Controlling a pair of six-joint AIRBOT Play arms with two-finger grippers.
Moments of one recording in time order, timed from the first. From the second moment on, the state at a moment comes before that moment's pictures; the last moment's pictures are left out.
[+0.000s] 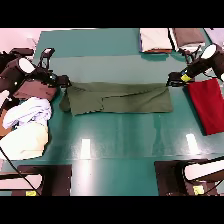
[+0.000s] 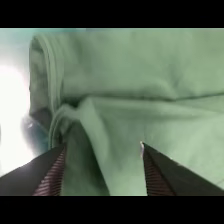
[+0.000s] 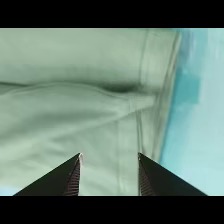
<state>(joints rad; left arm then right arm) -0.07 -1.45 1.33 1.23 -0.97 -1.38 -0.16 -1.62 1.55 -1.28 1.37 1.40</state>
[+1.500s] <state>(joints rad) -0.58 -1.95 1.79 1.06 -0.88 -1.47 -0.17 -1.51 1.70 -0.86 1.42 1.28</state>
